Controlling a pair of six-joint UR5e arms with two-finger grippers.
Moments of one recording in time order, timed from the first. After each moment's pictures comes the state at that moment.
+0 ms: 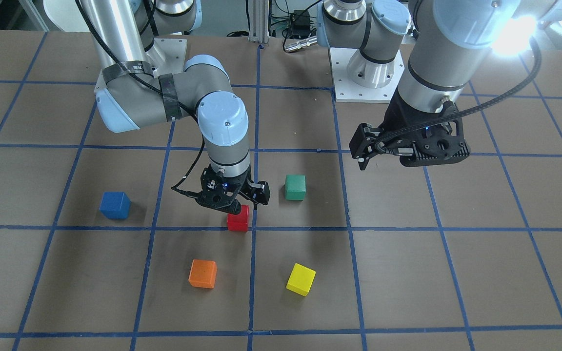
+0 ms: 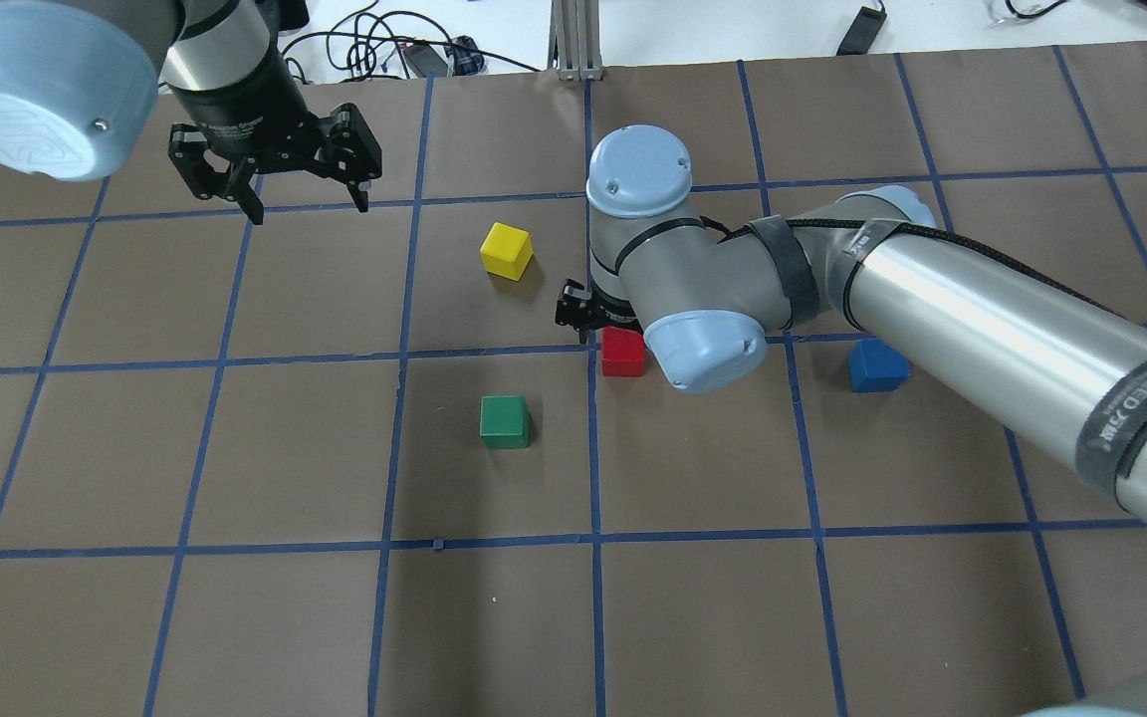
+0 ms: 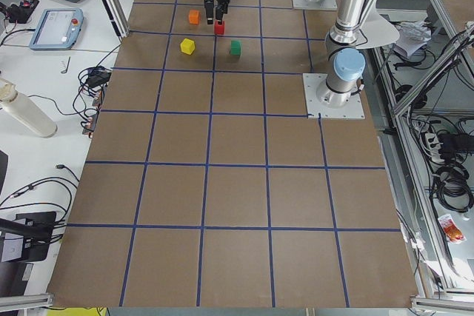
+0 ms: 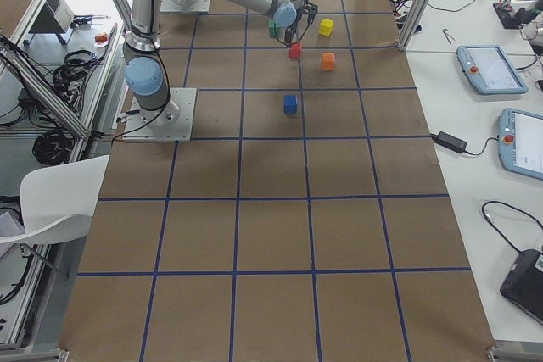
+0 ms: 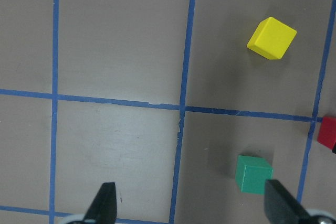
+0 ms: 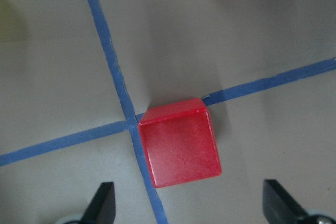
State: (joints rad) left arm -1.60 -1.70 -1.50 -1.49 1.60 -0.14; right arm 1.92 -1.17 1.77 -2.20 -1.55 0.63
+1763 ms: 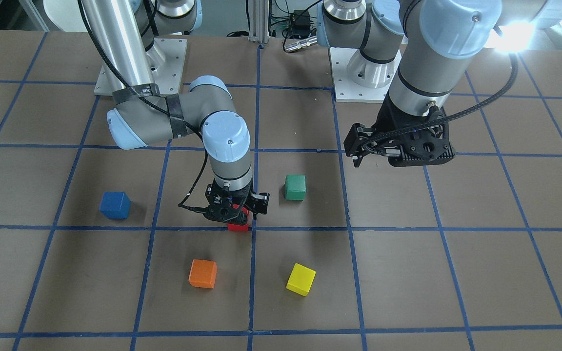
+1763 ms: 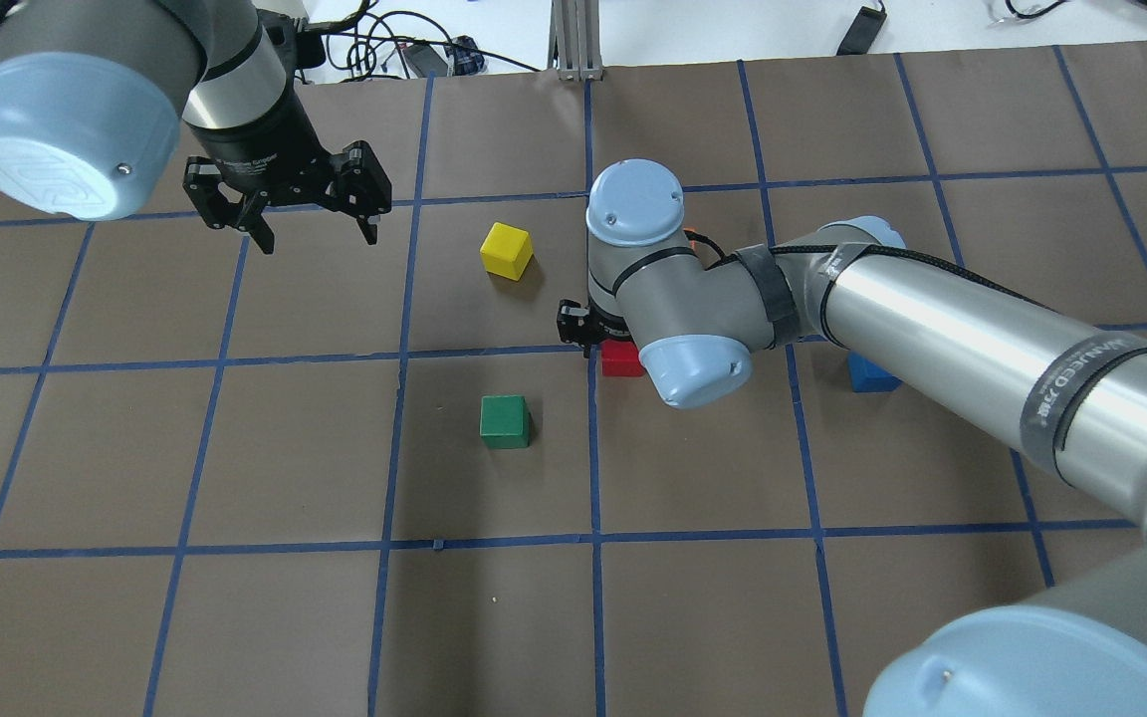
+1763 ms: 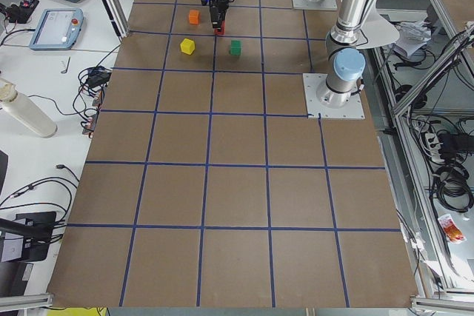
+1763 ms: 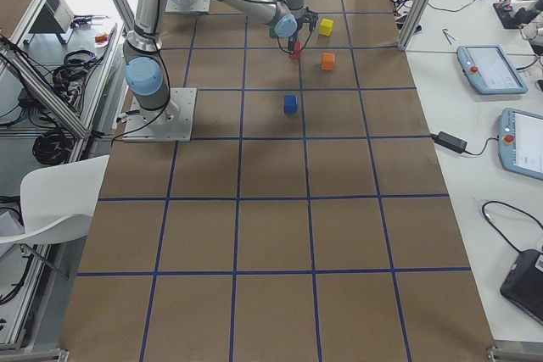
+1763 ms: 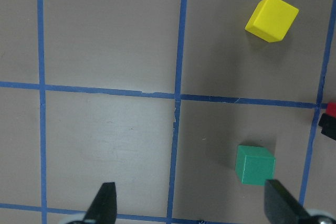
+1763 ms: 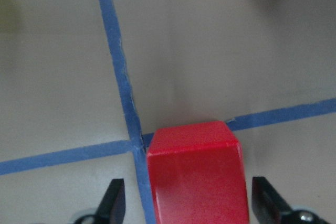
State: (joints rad) left arm -1.61 -1.69 -1.55 -1.48 1.60 -0.11; right arm 1.92 -1.10 1.79 -2.32 -1.55 0.54
